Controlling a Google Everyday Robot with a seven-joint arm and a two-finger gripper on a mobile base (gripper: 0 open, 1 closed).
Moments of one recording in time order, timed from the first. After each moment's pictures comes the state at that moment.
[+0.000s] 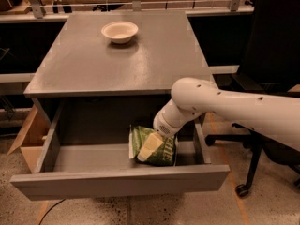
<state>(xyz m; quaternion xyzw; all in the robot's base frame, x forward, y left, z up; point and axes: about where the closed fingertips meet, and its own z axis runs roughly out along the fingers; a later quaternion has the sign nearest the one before) 0.551 -0.006 0.648 -0.53 0.81 0.17 0.18</state>
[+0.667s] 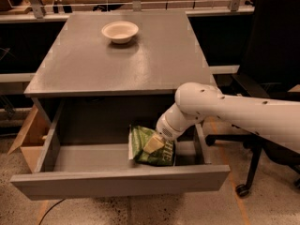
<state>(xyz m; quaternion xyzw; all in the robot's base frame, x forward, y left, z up) 0.548 -0.018 0.638 -0.50 0.83 0.17 0.18</state>
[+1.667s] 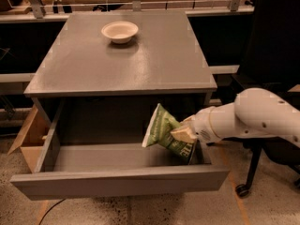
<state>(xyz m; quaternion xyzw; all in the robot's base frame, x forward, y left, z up) 0.522 -0.088 0.720 -0.44 0.81 0.20 0.33</state>
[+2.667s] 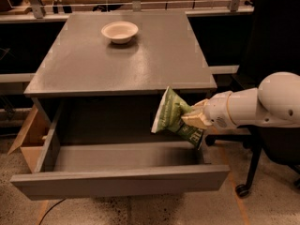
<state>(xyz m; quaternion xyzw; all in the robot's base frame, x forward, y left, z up) 0.536 -0.118 0.779 -0.47 0.78 0.17 0.38</state>
